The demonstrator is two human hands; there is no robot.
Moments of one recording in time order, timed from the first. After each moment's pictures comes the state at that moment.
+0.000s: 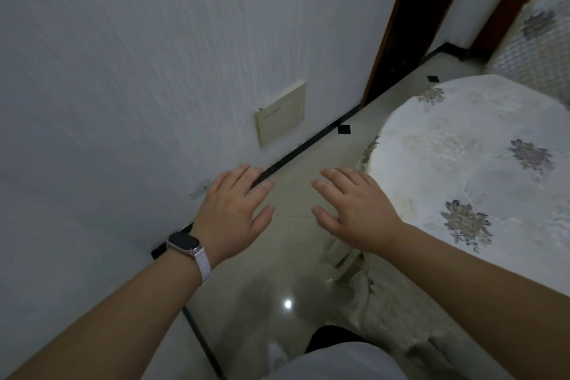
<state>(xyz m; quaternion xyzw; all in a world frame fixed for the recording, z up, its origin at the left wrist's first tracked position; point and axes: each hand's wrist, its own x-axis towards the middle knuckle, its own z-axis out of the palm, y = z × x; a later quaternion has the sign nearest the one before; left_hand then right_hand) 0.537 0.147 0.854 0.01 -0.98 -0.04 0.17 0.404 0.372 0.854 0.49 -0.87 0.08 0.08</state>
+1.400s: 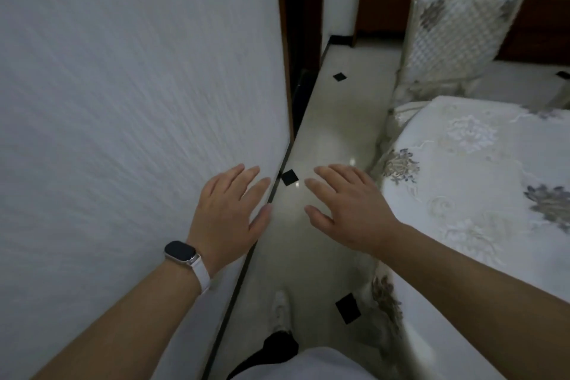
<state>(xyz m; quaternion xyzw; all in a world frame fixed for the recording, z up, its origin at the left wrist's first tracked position) -0.060 0.000 0.861 -0.24 -0.95 -0.07 0.20 -0.065 0.249 0.847 0.24 -0.96 0.09 0.14</state>
